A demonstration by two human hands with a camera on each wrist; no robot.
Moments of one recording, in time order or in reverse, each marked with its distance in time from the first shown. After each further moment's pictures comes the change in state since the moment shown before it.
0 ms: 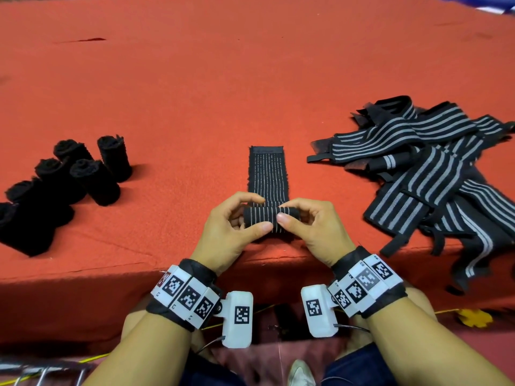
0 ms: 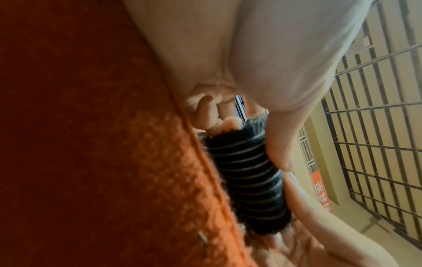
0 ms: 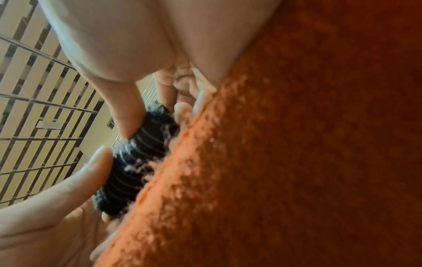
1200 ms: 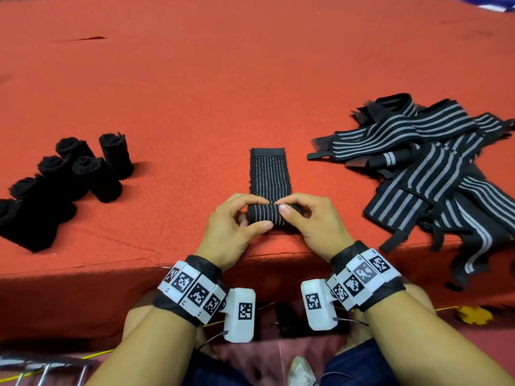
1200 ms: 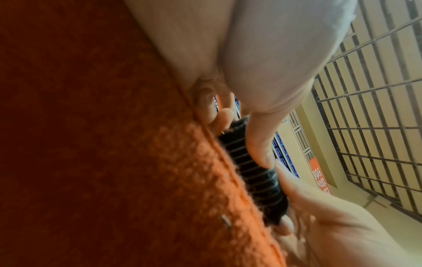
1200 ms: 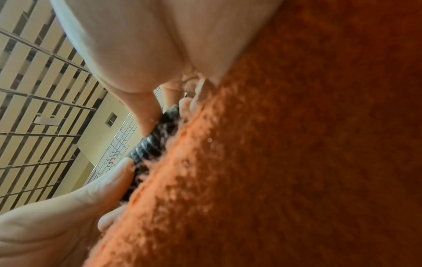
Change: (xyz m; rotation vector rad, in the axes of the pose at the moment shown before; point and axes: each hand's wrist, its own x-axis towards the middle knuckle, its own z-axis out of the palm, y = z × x) left_hand 0.003 -0.007 -0.001 0.246 0.043 0.052; right_hand 0.005 0.001 0.001 -0.166 0.060 -0.017
